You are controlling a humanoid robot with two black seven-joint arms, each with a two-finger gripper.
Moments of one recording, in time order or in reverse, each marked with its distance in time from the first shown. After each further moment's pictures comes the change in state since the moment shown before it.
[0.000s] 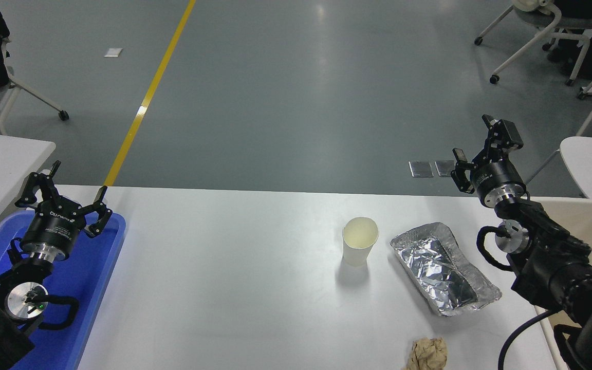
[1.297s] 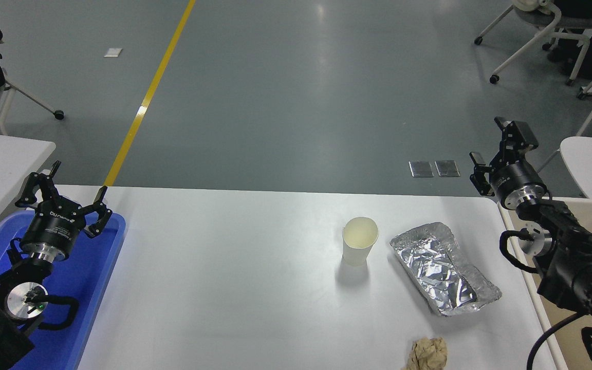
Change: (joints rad) left arm 0.000 0.000 0.002 0.000 0.000 0.000 0.000; right arm 0.006 -0.110 -0.193 0.006 -0.021 0.006 0.001
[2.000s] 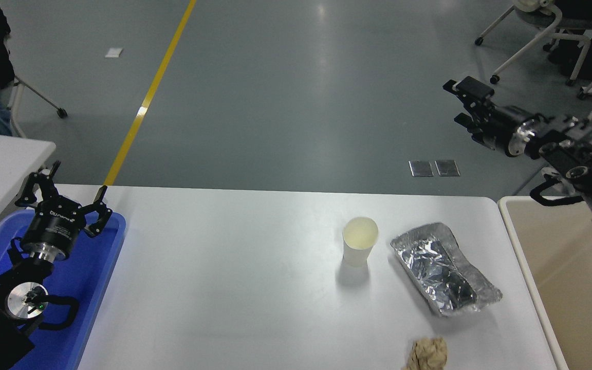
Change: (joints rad) left arm 0.000 0.000 0.000 0.000 0.000 0.000 0.000; right arm 0.399 -0.076 -0.723 0.189 -0.310 0.006 0.005
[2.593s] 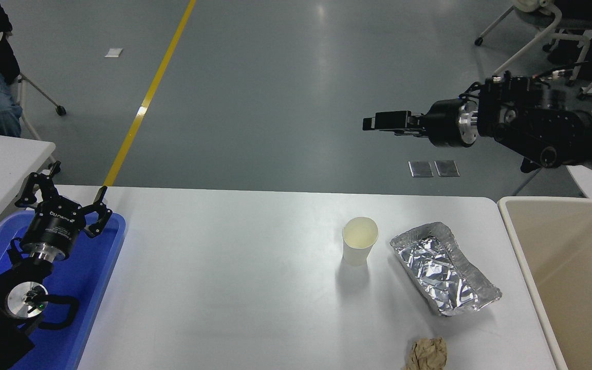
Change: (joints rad) left arm 0.000 0.000 0.000 0.000 0.000 0.000 0.000; right arm 0.231 0.029 -0.080 0.373 -0.570 -0.004 0.038
